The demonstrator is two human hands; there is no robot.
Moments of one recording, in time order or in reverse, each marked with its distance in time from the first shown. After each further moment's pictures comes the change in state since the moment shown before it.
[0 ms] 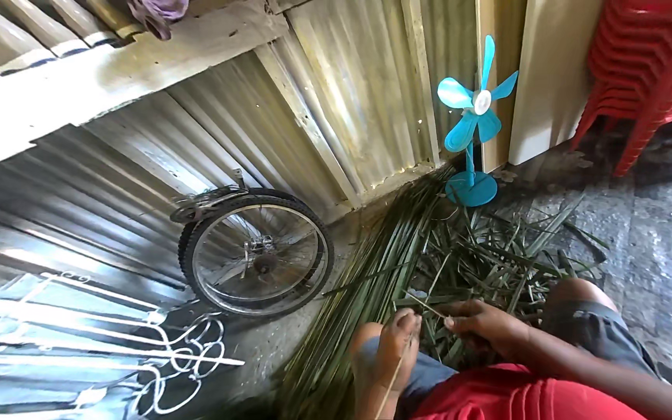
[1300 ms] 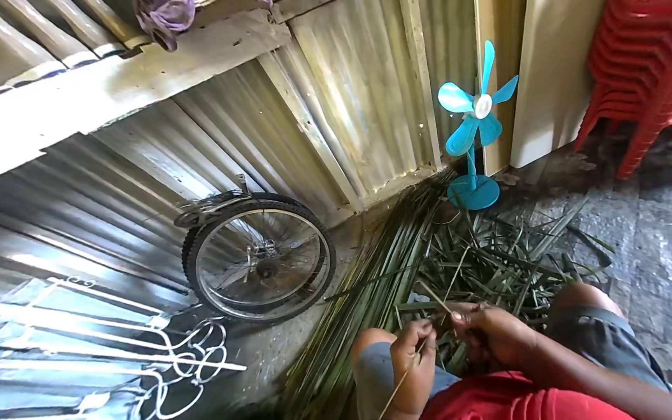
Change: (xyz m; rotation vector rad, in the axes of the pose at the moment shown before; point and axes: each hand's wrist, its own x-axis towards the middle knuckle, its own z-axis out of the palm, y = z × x) left_hand -0.009 0.021 0.026 -0.533 0.236 -0.094; right_hand 0.003 0.008 -0.002 0.371 -0.060 -0.064
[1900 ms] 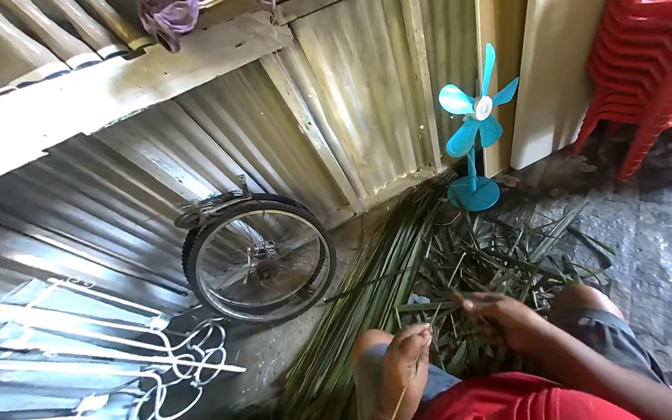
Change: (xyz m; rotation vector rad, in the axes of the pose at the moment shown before) left_hand 0.008 0.013 -0.024 0.303 -0.100 0.229; right_hand -0.009 -0.018 -0.016 -0.114 0.246 -0.037
